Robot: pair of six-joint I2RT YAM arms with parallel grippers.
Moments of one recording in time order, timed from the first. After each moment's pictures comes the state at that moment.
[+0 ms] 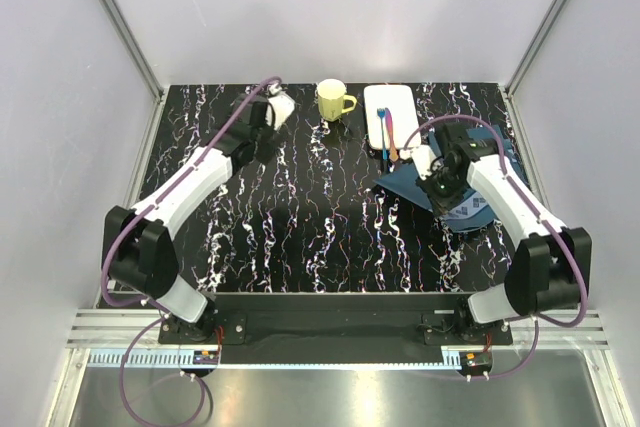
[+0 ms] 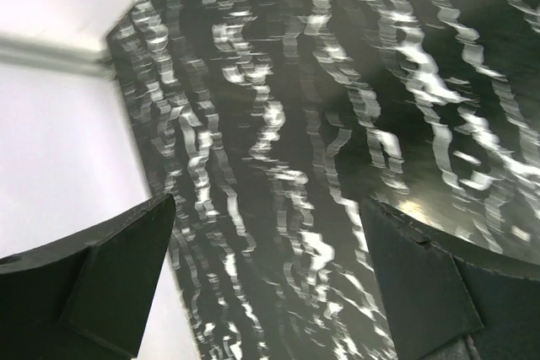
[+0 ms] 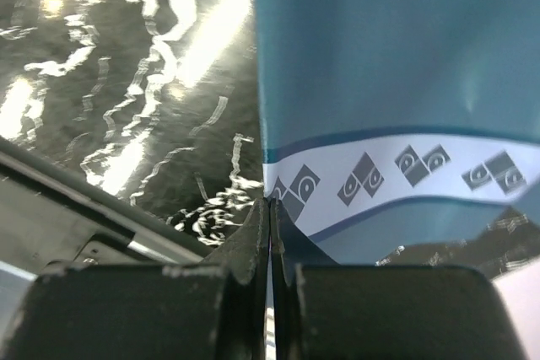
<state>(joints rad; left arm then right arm) -0.39 1.56 1.30 -0.41 -0.33 0.44 0.20 1.43 1.16 -1.06 -0.13 -0.49</state>
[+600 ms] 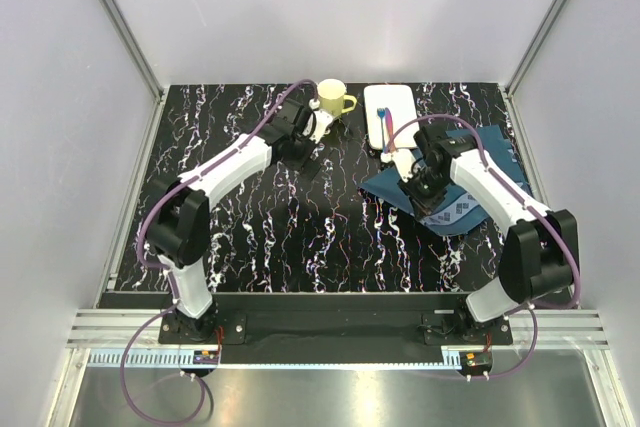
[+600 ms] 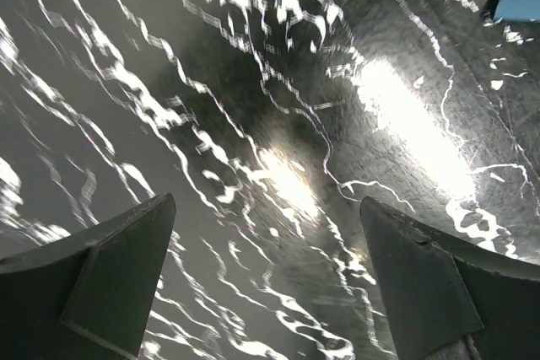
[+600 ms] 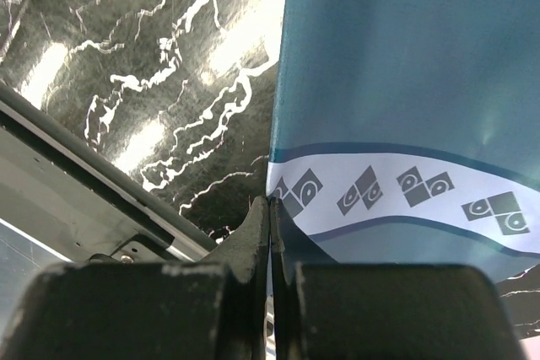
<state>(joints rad) -0.54 1.82 1.49 -0.60 -0.02 0.19 0.31 1.52 1.20 -1.07 -0.23 -0.47</state>
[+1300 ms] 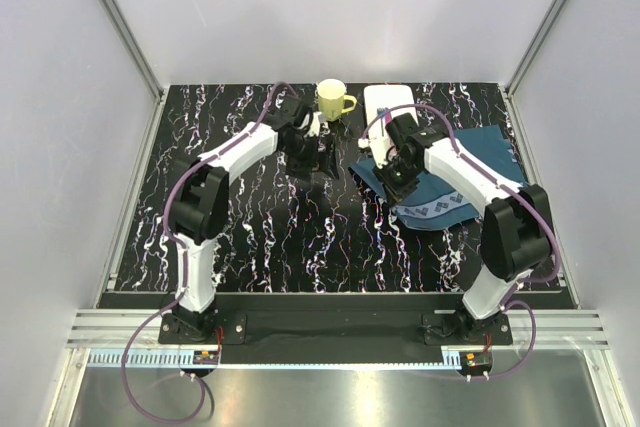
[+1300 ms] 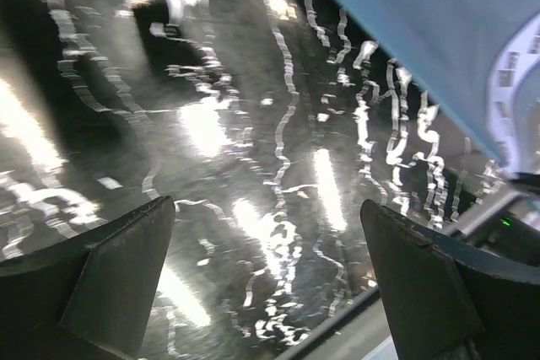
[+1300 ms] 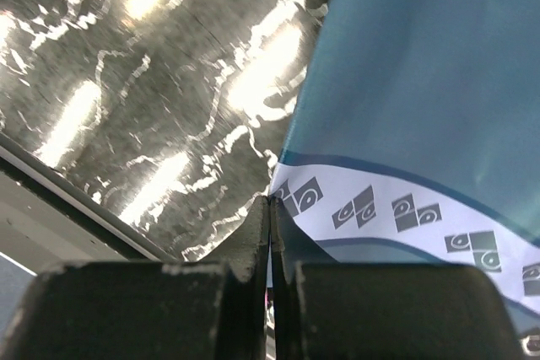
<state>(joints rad) -0.46 2.04 1.64 -0.71 0.43 -0.35 0.41 1.69 1.34 -0.95 -0.26 -0.29</state>
